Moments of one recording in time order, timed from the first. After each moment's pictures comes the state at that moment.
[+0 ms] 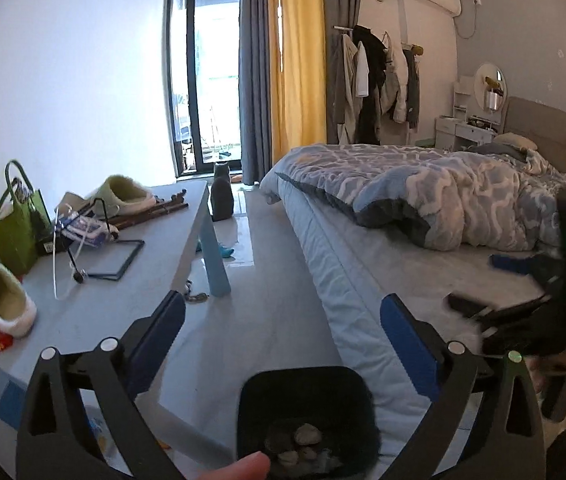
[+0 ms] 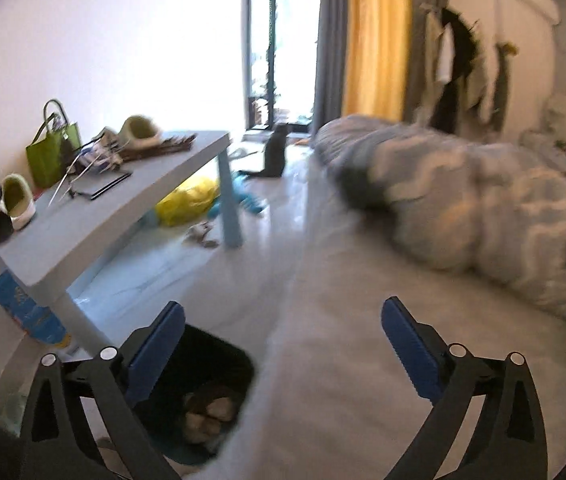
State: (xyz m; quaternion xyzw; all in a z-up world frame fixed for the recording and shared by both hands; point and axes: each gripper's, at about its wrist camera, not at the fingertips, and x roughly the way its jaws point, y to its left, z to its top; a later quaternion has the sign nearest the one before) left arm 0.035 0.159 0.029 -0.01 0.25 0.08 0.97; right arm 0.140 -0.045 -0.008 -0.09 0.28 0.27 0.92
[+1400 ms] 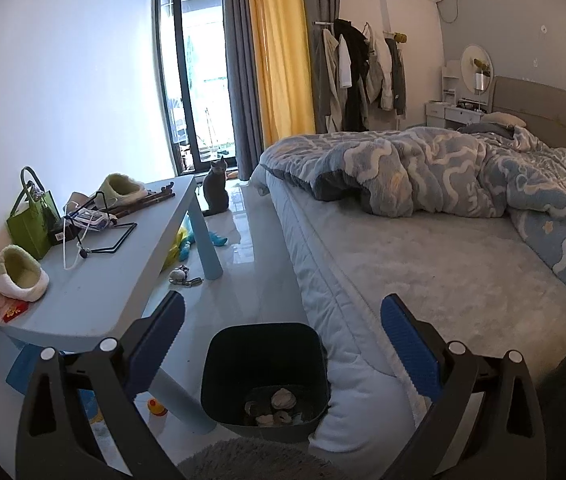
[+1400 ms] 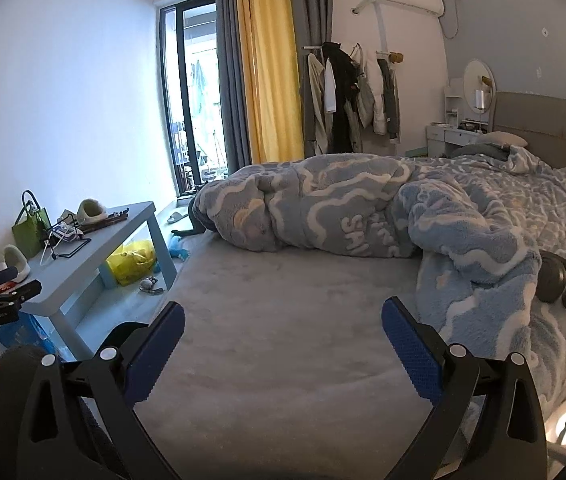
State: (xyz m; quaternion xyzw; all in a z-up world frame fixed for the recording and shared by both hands) left arm -0.035 0.050 0.021 0.03 0.26 0.09 0.96; right arm -0.005 -0.324 0.031 0.02 0.21 0.17 0.96
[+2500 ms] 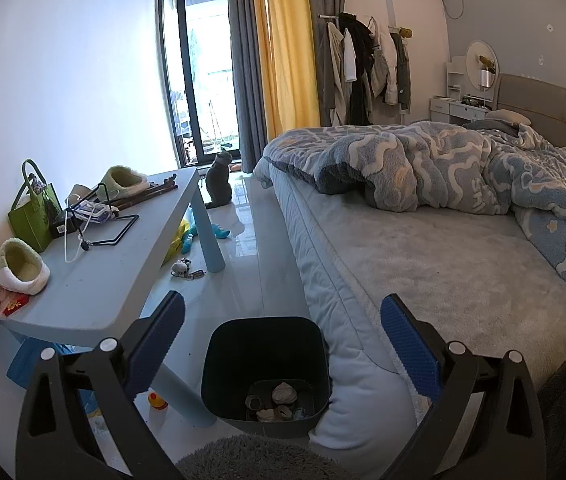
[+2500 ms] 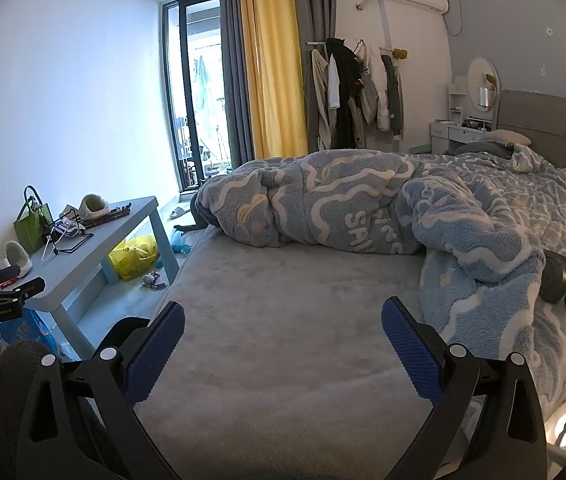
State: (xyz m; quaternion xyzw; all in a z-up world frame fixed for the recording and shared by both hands) left arm -0.032 0.054 0.019 0.03 0.27 0.10 0.96; right arm -0.003 -0.322 0.029 0.02 0.22 0.18 0.96
